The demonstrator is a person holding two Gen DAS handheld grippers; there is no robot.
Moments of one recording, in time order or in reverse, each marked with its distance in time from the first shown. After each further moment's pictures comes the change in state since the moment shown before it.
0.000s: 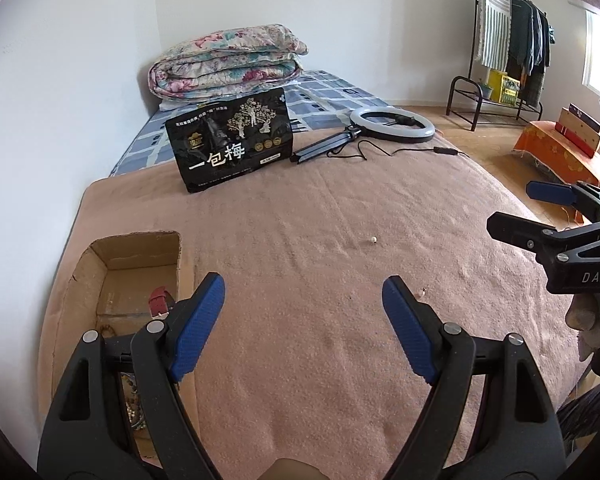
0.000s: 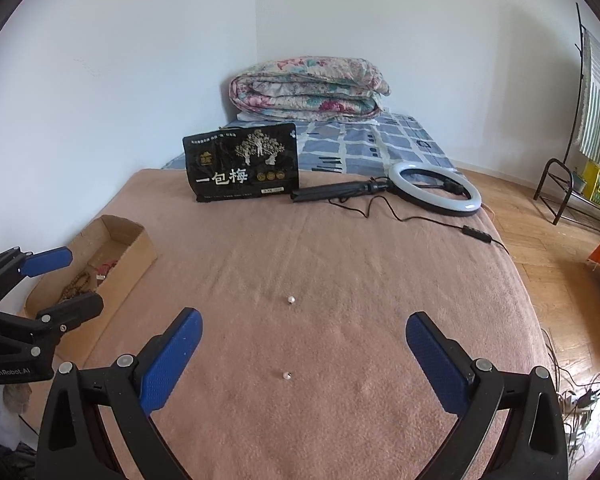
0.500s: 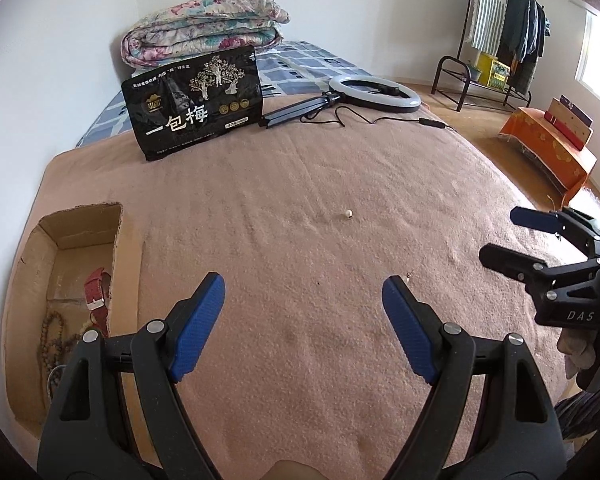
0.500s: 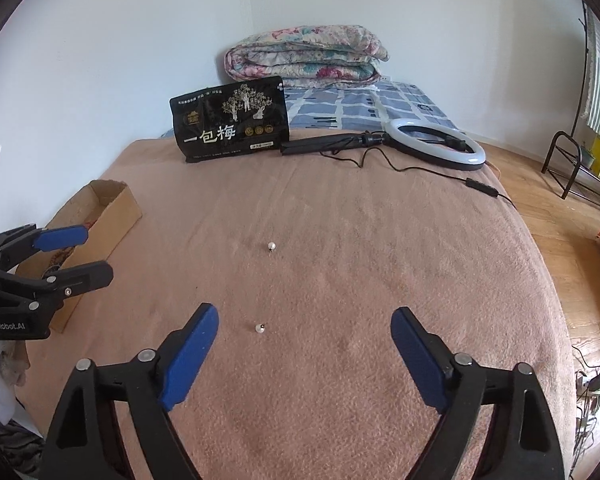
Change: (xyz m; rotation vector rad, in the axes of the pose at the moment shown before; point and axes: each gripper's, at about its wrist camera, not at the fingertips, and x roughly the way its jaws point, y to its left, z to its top) left arm 0.050 -0.021 -0.008 -0.015 0.093 -0.080; right arm 0.034 -0.023 -0.043 -0.008 0.095 0.059
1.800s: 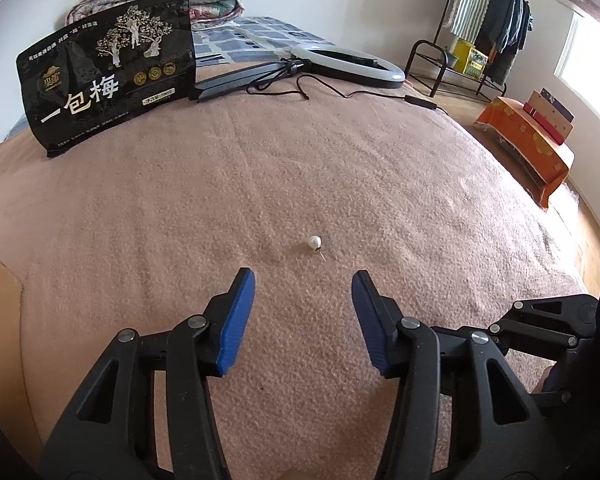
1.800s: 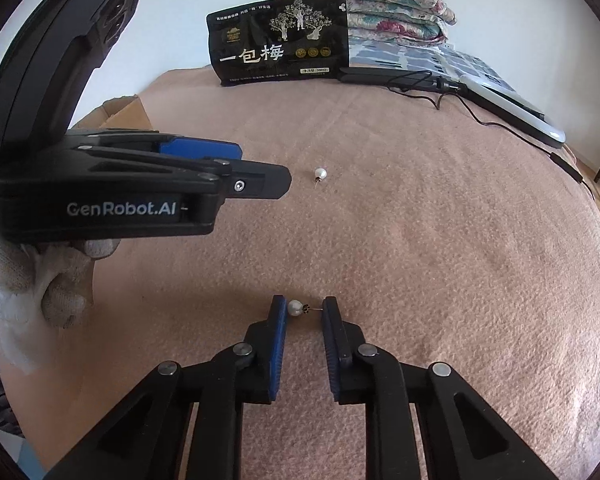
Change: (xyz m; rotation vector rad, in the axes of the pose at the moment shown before) left arm 0.131 -0.022 0.029 0.007 0.071 -0.156; right arm 0.092 0.013 -0.023 -0.127 0.123 0.113
